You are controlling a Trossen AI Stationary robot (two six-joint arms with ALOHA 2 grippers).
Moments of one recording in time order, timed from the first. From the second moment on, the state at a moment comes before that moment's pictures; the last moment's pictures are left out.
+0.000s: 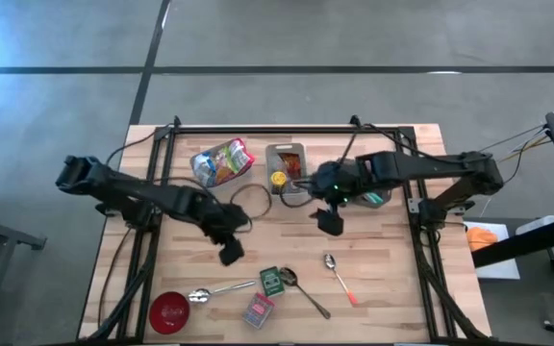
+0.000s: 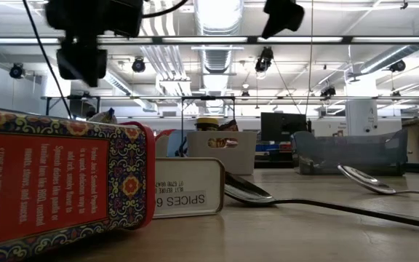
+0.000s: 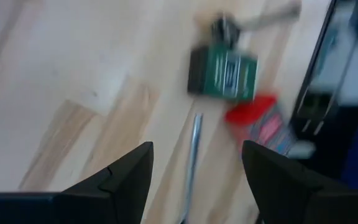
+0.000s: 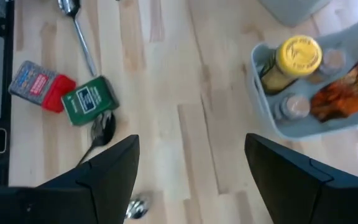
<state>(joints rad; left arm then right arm) -0.23 1.40 1.01 -0.67 0.21 -0.78 0.07 1.51 1.51 -0.97 0.01 0.28</state>
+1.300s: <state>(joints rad) -0.65 1.80 1.01 -0.66 0.07 -0.77 0.24 1.22 1.23 -0.88 0.20 0.57</state>
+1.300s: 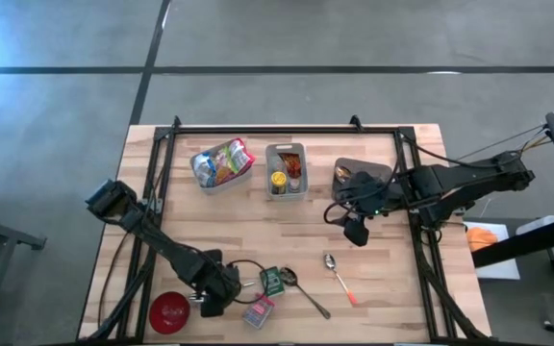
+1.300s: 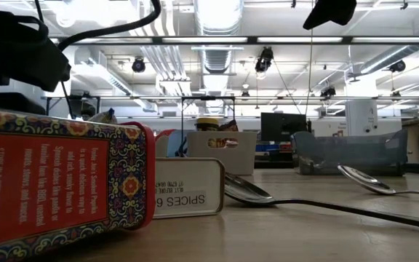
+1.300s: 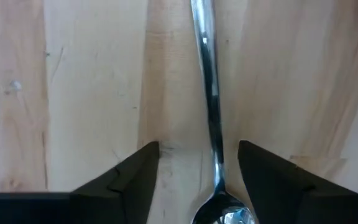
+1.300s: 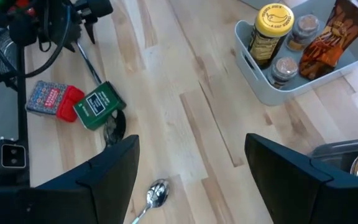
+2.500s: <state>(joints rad) -0.16 1.38 1.02 -0.34 0.41 -1.08 0.32 1.36 1.39 -0.72 0.20 0.02</state>
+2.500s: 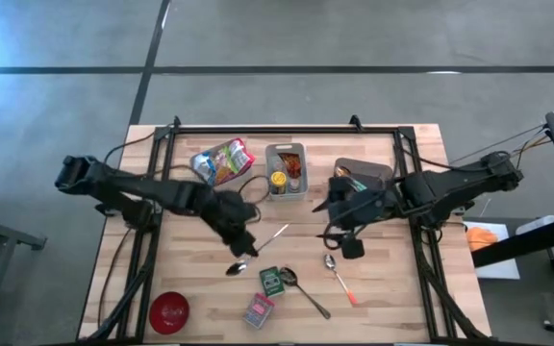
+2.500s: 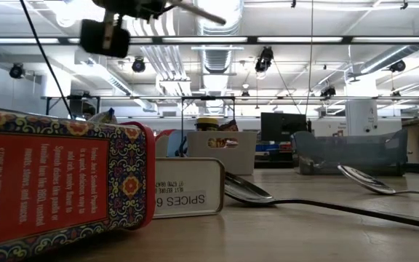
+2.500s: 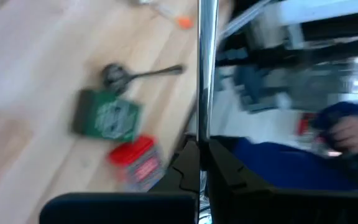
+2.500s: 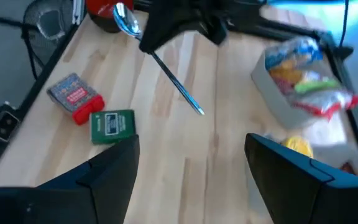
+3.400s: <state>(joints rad) -0.04 1.39 1.02 -0.25 0.68 -1.04 0.30 1.81 1.83 -0.97 0.21 -0.34</state>
